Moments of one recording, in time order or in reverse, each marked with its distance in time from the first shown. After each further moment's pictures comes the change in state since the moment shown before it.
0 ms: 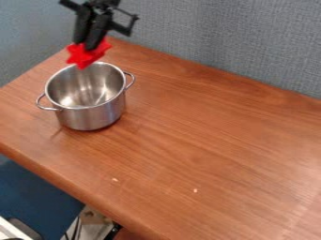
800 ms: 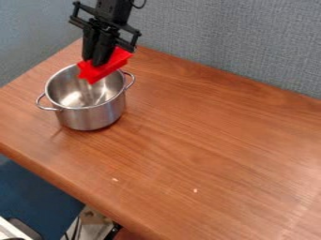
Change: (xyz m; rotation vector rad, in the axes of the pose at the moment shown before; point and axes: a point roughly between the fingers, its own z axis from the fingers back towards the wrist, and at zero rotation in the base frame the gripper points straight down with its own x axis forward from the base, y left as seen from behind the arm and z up) arm 0.010 -0.032 -0.009 -0.023 -0.220 -0.265
